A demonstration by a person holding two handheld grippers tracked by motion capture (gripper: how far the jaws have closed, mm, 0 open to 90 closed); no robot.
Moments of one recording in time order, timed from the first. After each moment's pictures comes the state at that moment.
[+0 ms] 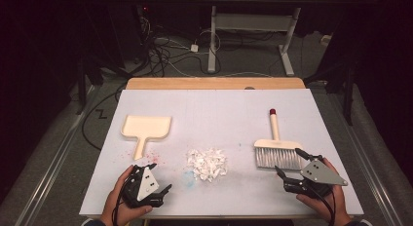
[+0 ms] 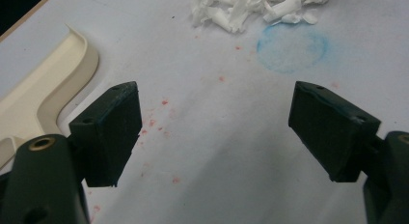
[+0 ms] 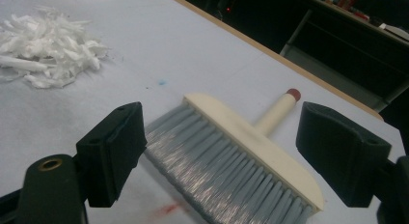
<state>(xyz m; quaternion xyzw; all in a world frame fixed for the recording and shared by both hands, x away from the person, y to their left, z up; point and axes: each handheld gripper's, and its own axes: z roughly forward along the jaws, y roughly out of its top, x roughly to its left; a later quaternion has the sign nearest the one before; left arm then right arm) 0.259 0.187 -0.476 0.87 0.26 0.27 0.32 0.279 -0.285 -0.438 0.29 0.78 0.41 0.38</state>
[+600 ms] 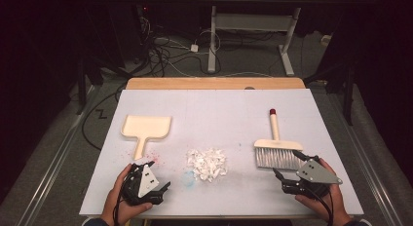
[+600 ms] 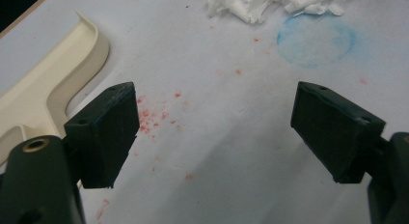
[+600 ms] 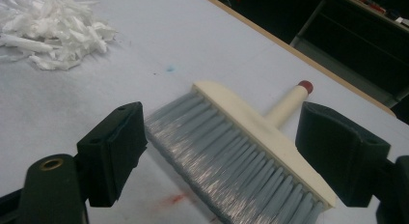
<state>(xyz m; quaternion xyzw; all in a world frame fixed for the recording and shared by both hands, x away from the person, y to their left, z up) 0.265 0.189 -0.479 0.86 0.28 0.28 0.31 0.282 -0.282 -0.444 0.29 0.80 0.39 0.36</state>
